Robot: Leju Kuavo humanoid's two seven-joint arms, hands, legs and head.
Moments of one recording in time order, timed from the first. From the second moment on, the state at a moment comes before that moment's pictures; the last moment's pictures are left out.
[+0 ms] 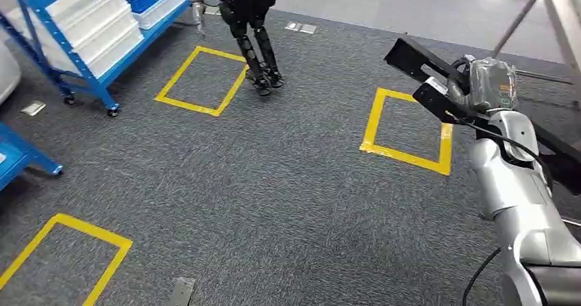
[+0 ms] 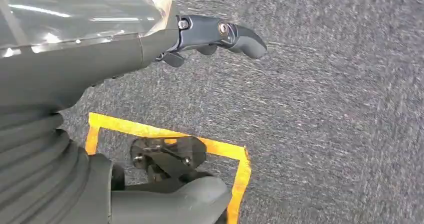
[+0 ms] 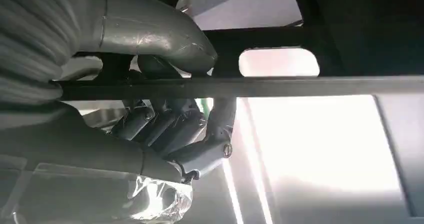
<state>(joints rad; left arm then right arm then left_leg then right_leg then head) -0.08 -0.09 -0.23 -0.16 0.16 0.32 -0.33 -0.92 -0.27 0.25 -0.74 1.03 -0.45 -0.20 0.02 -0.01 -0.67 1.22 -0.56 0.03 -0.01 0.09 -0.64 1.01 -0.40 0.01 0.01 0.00</state>
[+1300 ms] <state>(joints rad) -0.07 -0.08 -0.23 -0.16 0.16 0.32 -0.32 -0.92 -0.29 0.23 -0.71 1.08 -0.45 -0.20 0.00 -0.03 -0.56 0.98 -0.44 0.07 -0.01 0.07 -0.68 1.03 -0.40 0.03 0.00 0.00</state>
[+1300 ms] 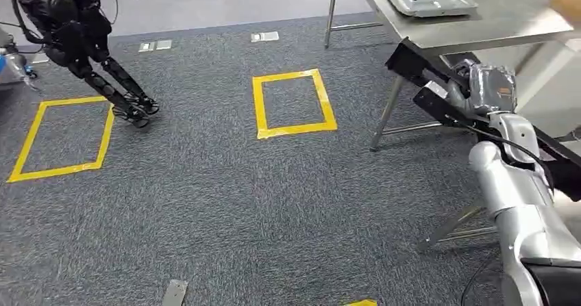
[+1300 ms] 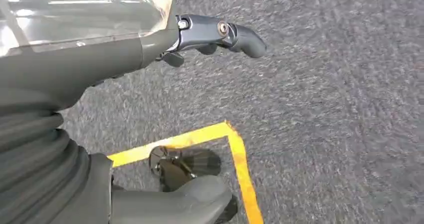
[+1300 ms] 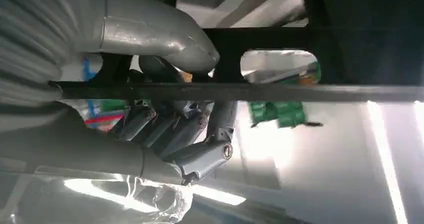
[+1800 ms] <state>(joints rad) -0.07 -0.08 -0.23 -0.16 0.18 0.33 -0.30 -0.95 -0.29 0.23 -0.67 1.12 -0.46 -0.18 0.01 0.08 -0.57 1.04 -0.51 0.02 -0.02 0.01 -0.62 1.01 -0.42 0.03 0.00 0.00</state>
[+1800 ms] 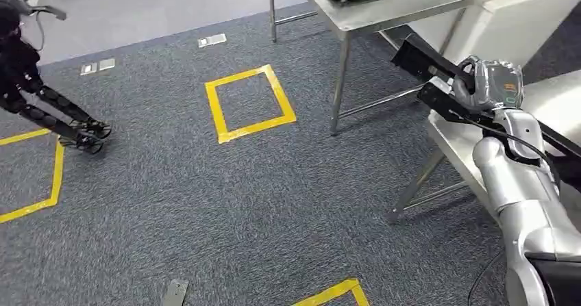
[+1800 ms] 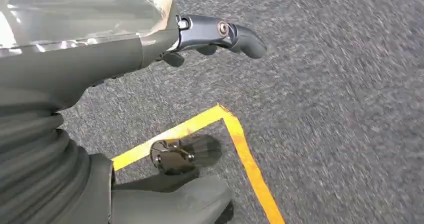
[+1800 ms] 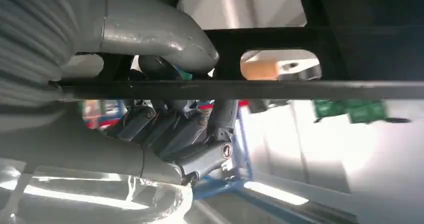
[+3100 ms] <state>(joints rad) -0.07 -0.08 -0.21 -0.16 0.18 0.33 -0.29 -0.99 -0.27 0.25 -0.58 1.20 -0.48 -0.12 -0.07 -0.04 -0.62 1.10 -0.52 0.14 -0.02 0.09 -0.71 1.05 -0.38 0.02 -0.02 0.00</state>
